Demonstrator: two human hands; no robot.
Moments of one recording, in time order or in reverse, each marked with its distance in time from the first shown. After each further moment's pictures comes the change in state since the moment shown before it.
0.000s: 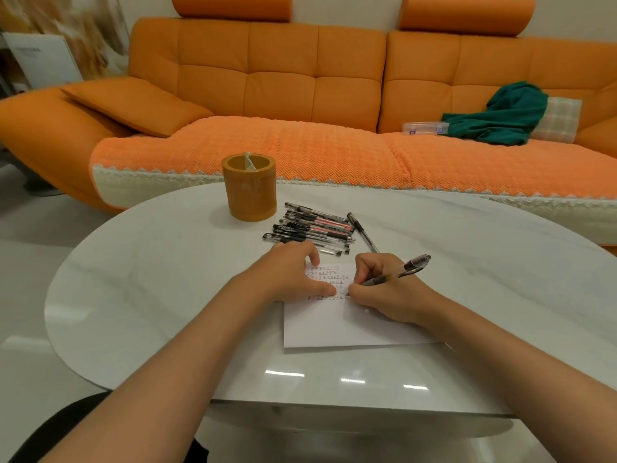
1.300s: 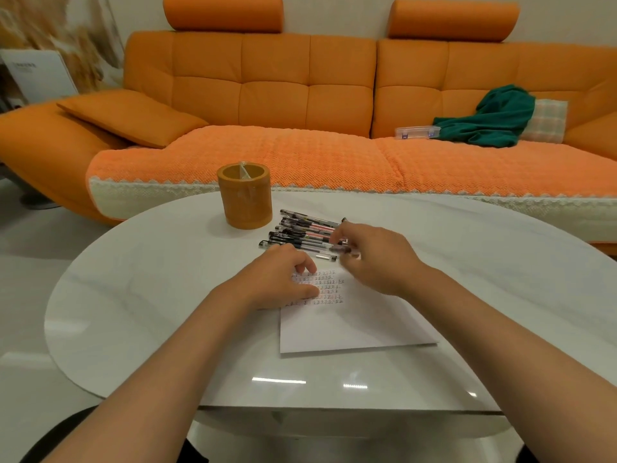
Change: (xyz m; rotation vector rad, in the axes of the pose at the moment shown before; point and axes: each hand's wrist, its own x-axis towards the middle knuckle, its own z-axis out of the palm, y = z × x) left_hand -0.012 -0.010 -0.010 -0.017 0.027 0.130; right_hand 0.027 -0.032 -0.014 -0.755 0.144 -0.120
